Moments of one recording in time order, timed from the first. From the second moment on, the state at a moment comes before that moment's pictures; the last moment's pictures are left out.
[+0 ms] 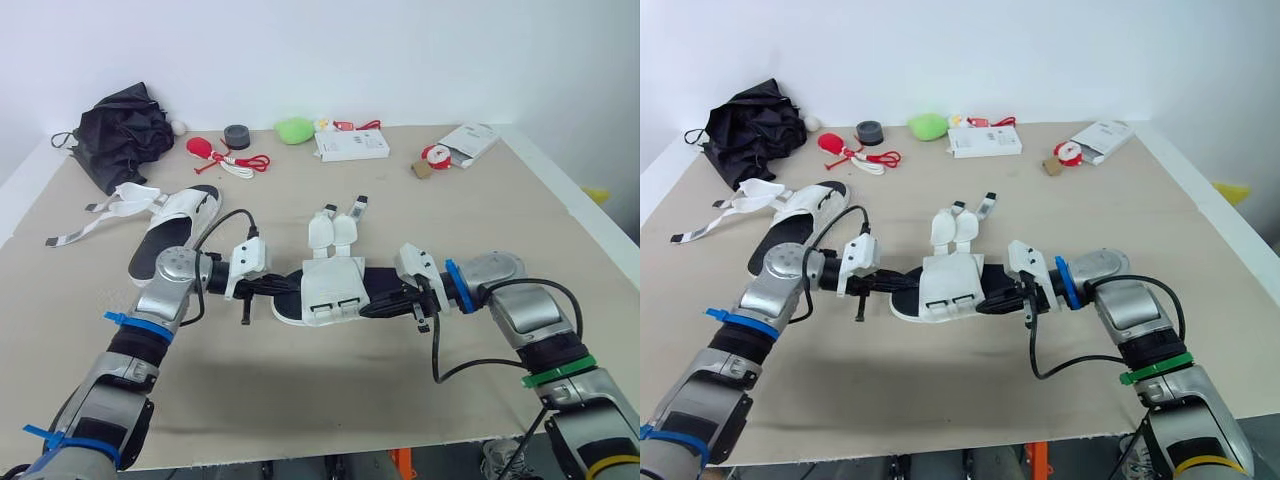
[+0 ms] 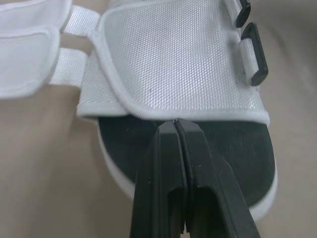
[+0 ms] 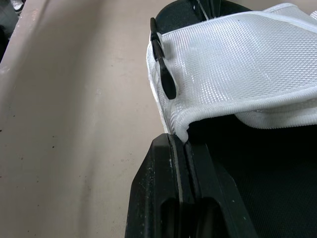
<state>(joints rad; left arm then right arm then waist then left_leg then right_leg) -0.65 0.46 -0.22 0.45 -0.17 -0.06 -1.32 -0.59 -0.69 0.26 0.17 0.26 0.35 1.41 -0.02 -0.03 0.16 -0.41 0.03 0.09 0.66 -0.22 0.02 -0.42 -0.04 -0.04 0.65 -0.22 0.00</state>
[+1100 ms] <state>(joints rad) -0.52 0.56 -0.21 0.10 -0.21 0.42 -1.18 -0.60 -0.67 0.26 0.24 0.26 0.34 1.39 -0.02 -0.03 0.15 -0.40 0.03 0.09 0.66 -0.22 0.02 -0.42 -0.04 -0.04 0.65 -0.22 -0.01</state>
